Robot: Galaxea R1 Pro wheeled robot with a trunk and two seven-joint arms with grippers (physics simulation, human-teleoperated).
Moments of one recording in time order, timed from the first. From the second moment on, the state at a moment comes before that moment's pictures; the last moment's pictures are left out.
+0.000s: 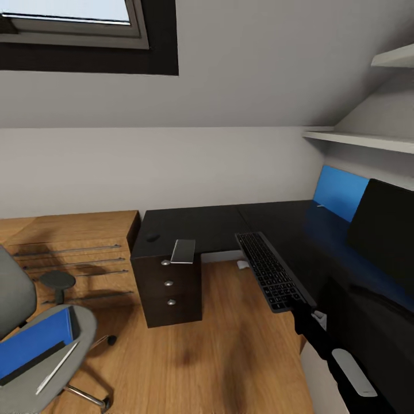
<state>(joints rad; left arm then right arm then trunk) -0.02 -0.04 -0.16 -0.38 0.42 -0.47 0.01 -0.37 -0.15 -0.14 -0.84 -1.36 0.34 0.34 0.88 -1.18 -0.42</state>
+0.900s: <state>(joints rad) -0.02 -0.04 -0.16 -0.38 0.42 -0.47 0.01 -0.37 -0.15 -0.14 -0.84 -1.36 0.34 0.35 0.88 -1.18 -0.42</state>
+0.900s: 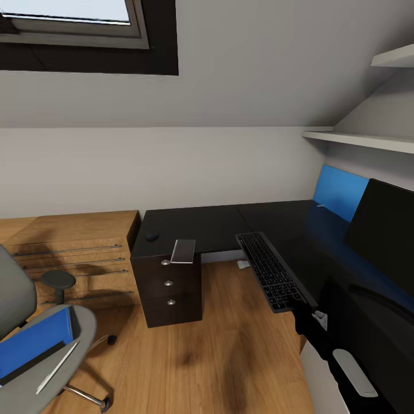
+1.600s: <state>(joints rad) -0.02 -0.04 -0.16 -0.38 0.42 -0.47 0.01 -0.37 -0.15 -0.14 -0.84 -1.37 0.34 0.35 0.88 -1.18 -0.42</state>
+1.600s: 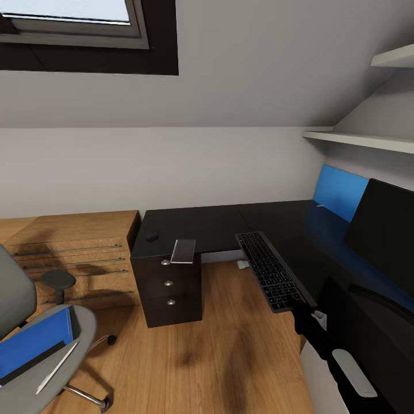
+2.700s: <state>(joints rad) -0.02 -0.04 -0.16 -0.38 0.42 -0.47 0.01 -0.37 -0.16 -0.14 -0.84 -1.36 0.34 0.37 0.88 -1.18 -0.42</state>
